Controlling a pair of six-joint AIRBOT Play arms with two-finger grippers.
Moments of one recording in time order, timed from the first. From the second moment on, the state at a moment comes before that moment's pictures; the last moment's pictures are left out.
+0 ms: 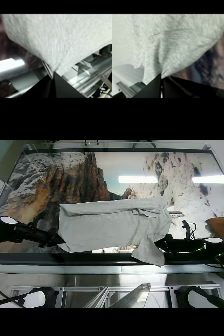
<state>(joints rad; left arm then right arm) 0.39 -1.39 0.76 0.90 -1.36 -1.07 -0.32 -1.20 0.34 -0.44 1.07 0.90</state>
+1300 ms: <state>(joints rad) 0.51 -1.43 0.99 0.75 -1.56 -1.08 -0.48 -0.98 0.44 -0.20 1.08 0.85</state>
